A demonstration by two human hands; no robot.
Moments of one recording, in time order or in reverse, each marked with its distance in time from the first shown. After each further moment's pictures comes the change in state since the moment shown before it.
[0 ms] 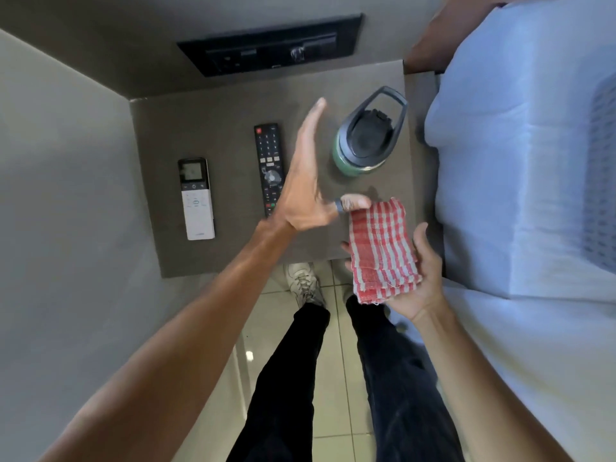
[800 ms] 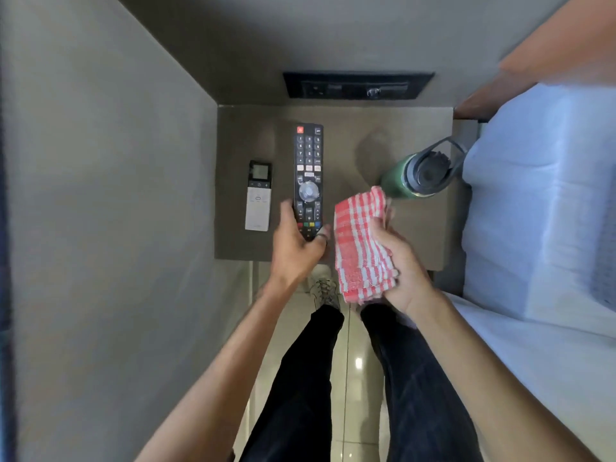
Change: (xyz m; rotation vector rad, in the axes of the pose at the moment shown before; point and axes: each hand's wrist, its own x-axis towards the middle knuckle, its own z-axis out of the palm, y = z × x) left_hand -0.118 0.053 -0.081 -0.200 0.366 -0.671; right_hand -0.026 0.036 0.161 -0.516 0.052 -0.071
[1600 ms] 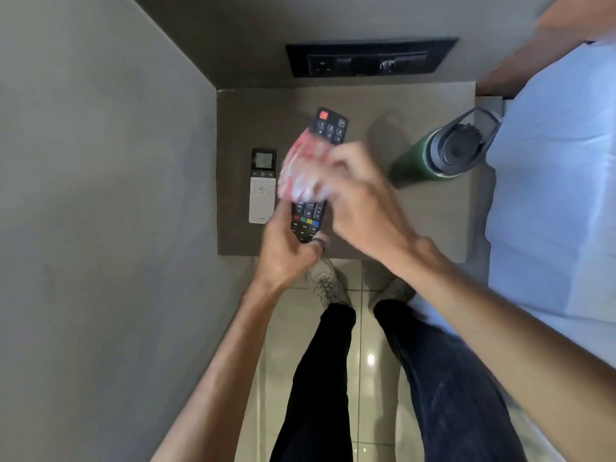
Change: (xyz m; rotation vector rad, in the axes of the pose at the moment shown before) left_hand -0.005 -0.003 -0.025 -0.085 -0.089 0.051; right_hand 0.049 -0.015 0.057 -1.325 -0.055 -1.157
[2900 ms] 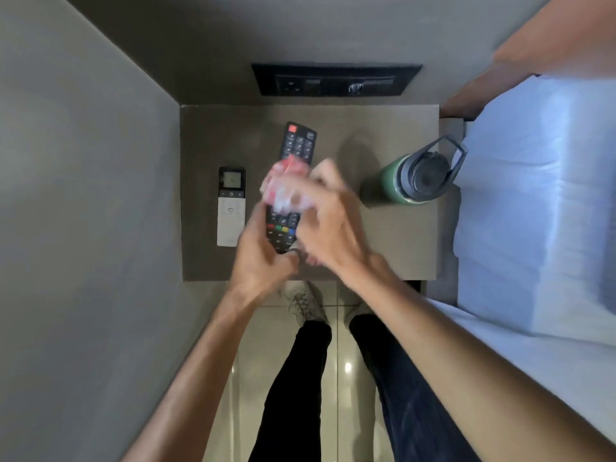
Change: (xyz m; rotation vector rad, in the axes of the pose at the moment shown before) left_hand 0.028 0.005 0.006 0.008 -0.063 0.048; right_hand 0.015 0.000 0.013 0.037 0.011 0.265
